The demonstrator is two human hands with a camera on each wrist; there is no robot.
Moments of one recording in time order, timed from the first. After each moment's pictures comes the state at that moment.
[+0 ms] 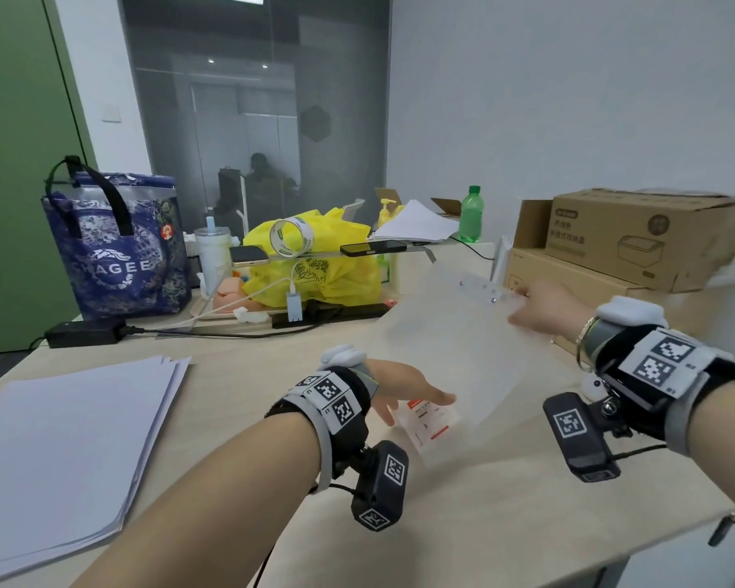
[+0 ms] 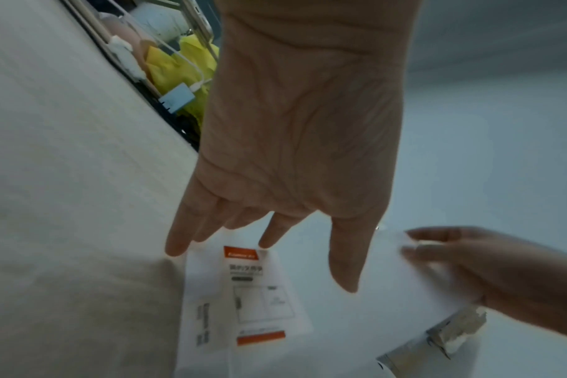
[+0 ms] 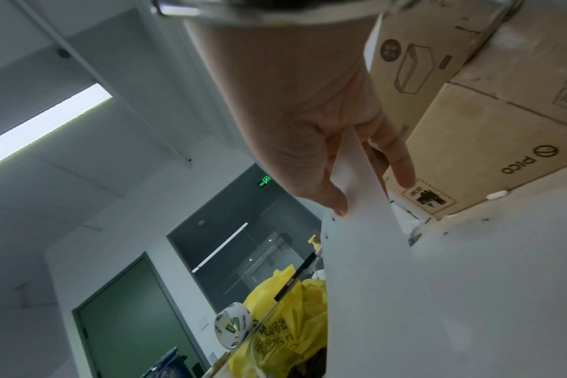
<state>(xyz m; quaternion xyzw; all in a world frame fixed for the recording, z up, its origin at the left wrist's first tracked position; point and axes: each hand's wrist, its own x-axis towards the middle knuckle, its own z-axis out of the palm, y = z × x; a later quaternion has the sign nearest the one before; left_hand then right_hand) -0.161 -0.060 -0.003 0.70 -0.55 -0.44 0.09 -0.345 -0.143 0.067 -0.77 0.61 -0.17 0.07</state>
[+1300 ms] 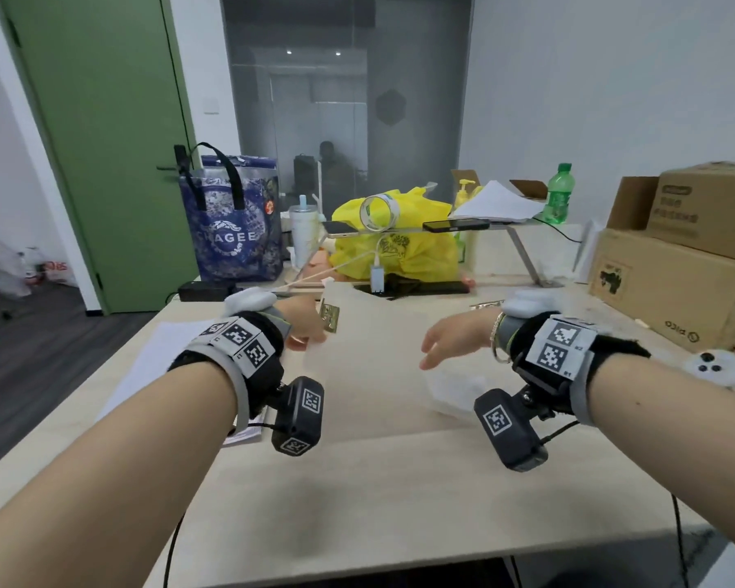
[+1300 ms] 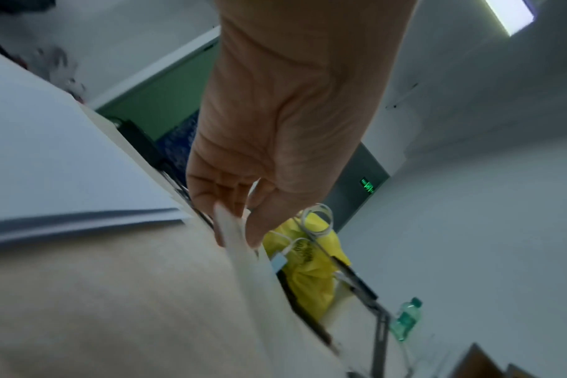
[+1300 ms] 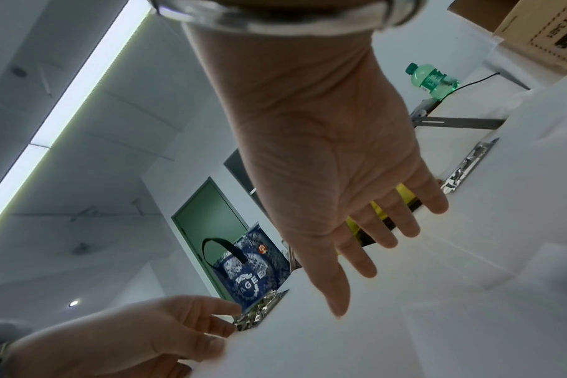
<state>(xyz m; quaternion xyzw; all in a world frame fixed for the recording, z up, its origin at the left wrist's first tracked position) 0.021 0.067 0.020 0.85 -0.39 -0.25 0.24 -0.180 -0.031 0.028 -0.91 0.38 0.17 0.06</state>
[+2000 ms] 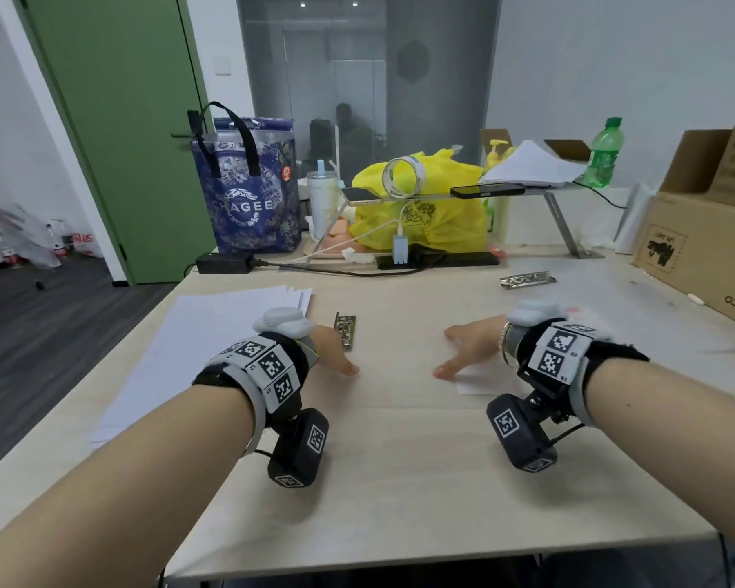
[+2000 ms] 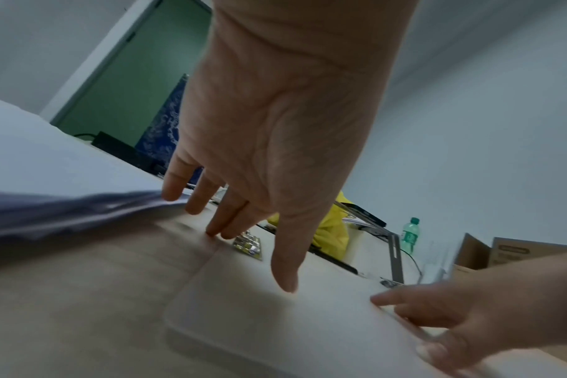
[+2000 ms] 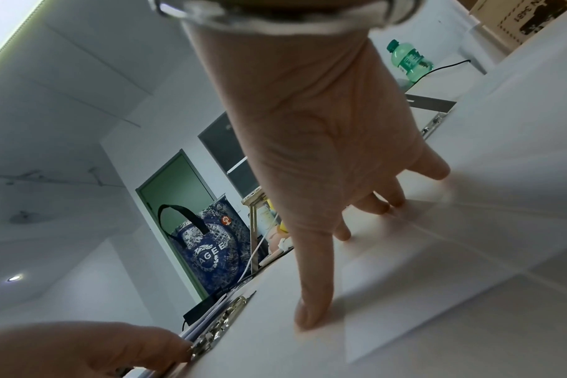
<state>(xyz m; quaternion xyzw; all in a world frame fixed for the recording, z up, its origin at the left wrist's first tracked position) 0.013 0.073 -0.032 0.86 -0.48 -0.13 -0.14 -0.152 -0.069 -0.038 -0.88 0.42 0.21 0.04</state>
